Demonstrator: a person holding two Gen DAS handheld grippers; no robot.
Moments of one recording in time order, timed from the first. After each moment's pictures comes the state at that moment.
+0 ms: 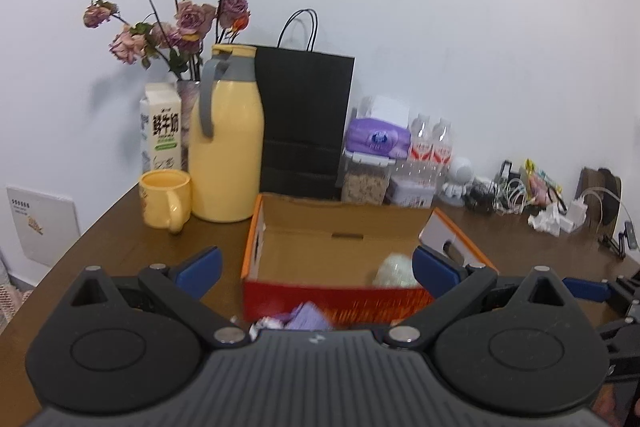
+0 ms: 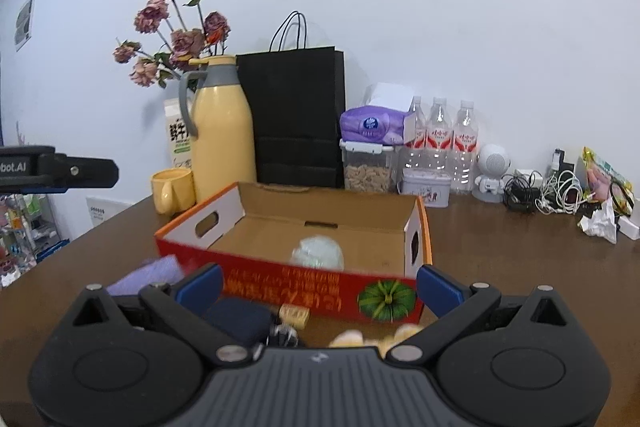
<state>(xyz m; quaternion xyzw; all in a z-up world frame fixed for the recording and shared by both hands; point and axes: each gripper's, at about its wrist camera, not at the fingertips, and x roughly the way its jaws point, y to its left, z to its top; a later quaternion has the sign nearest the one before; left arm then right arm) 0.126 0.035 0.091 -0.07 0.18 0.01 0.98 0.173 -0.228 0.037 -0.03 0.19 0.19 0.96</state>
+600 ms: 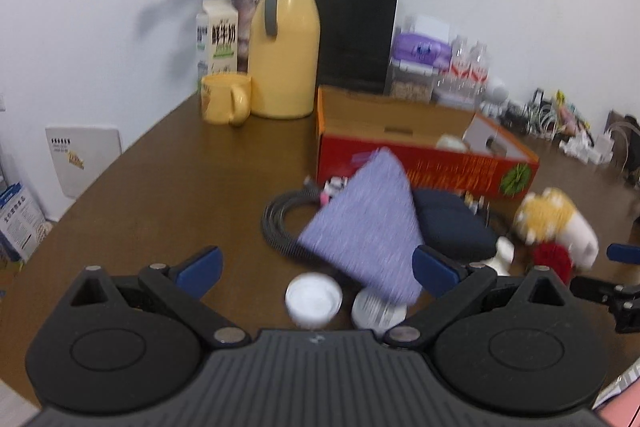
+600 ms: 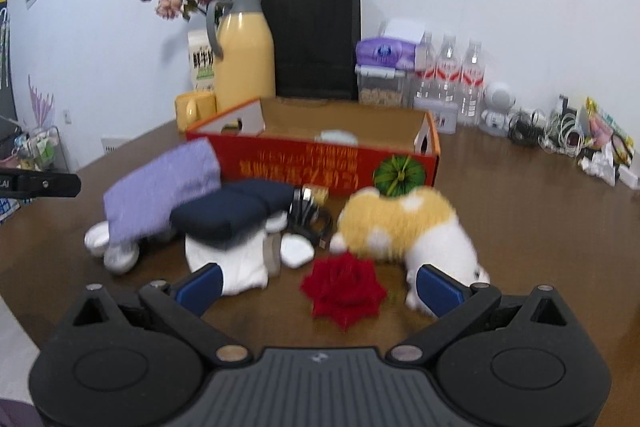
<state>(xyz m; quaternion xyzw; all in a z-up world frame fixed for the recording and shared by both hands) 0.054 0.072 0.017 -0.06 0.28 0.05 0.96 0.108 -0.238 -0.019 -0.05 0.27 0.21 0.94</state>
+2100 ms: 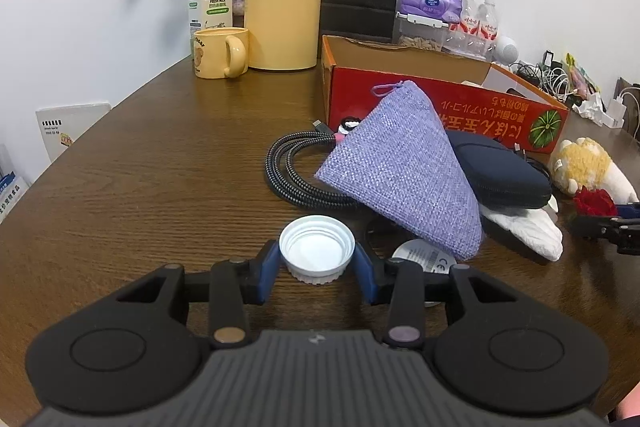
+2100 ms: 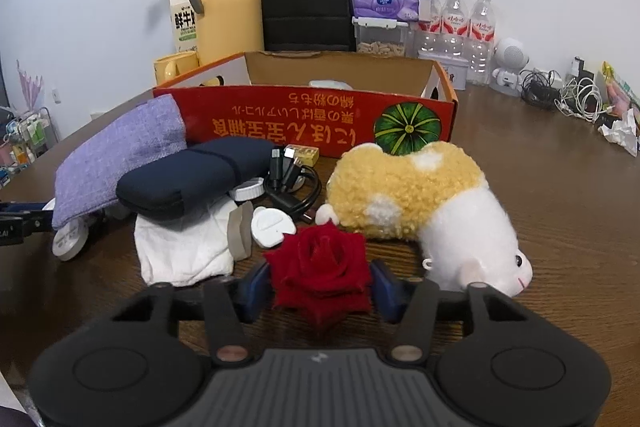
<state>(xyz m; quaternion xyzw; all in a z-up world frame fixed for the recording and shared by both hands) 0.081 0.083 -0.036 -0.05 0.31 0.04 0.95 0.165 -0.226 -0.057 -0.05 0.31 0.21 0.93</state>
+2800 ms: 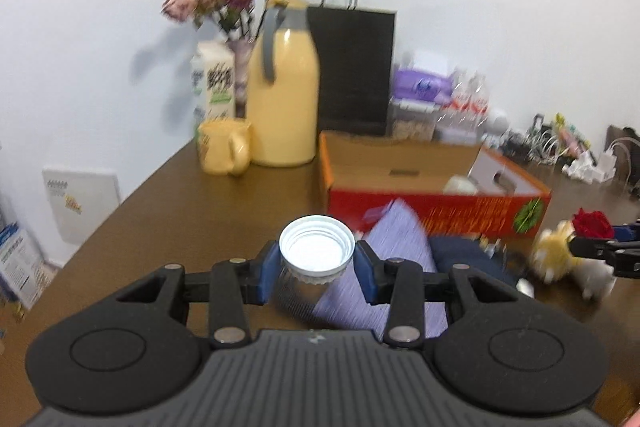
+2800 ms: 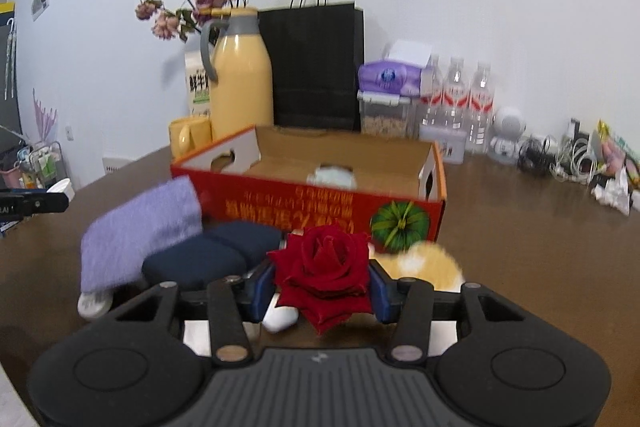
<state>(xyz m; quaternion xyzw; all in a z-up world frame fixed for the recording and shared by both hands) 0.082 0.083 0.035 -0.04 0.20 0.04 0.98 0.160 -0.233 -0.006 -0.05 0.22 0.22 0.95</state>
